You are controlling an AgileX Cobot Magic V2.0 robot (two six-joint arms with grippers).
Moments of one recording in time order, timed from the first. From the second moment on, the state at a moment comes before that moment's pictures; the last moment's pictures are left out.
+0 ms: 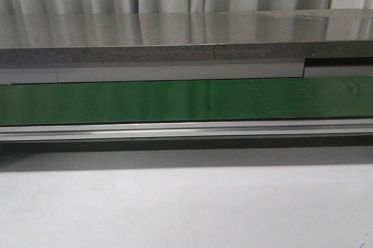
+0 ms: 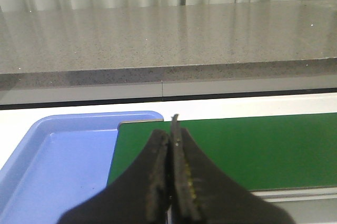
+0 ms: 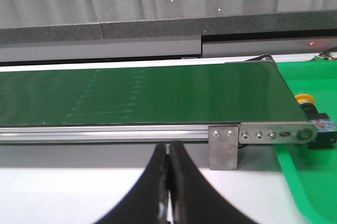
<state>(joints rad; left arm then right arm) -0.01 0.30 -0.33 -0.05 0.25 0.05 0.05 0.03 0.01 0.02 0.15 0.06</state>
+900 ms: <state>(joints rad) -0.01 0.30 -0.33 -0.05 0.25 0.05 0.05 -0.01 0.03 0.02 0.13 0.06</state>
